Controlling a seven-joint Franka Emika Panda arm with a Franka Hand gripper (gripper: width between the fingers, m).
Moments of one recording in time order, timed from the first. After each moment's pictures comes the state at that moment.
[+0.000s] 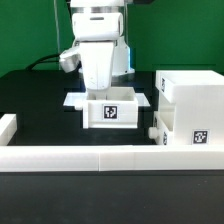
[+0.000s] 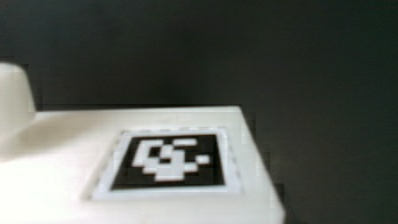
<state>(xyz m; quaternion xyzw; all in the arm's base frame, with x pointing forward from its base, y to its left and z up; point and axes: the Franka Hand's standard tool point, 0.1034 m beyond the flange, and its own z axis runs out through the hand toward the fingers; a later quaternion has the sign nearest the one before) 0.527 -0.044 0.054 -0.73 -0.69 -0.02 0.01</state>
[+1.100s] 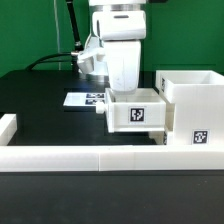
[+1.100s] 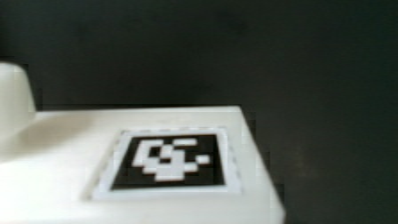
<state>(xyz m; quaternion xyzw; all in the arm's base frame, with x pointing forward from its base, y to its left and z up) 0.547 -0.013 0.055 -0.71 -0.70 -0.02 0.01</state>
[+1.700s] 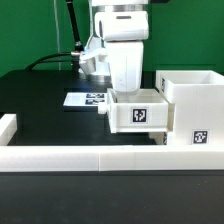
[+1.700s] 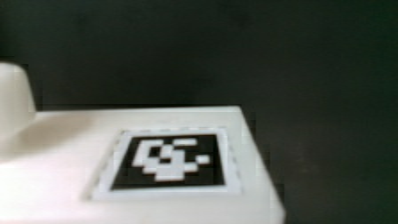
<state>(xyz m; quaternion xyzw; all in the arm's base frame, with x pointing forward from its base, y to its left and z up) 0.544 -0.010 0.054 -0.71 -0.71 -0.02 0.01</state>
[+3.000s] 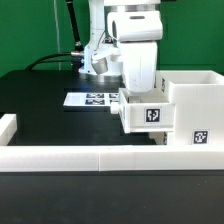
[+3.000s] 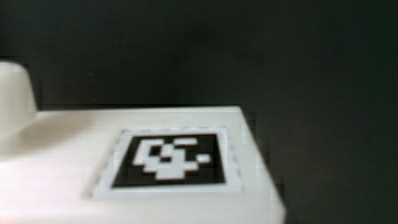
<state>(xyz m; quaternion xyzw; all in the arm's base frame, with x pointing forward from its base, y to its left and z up) 0.546 0.010 0.055 -0.71 -0.70 -0.02 0.02</state>
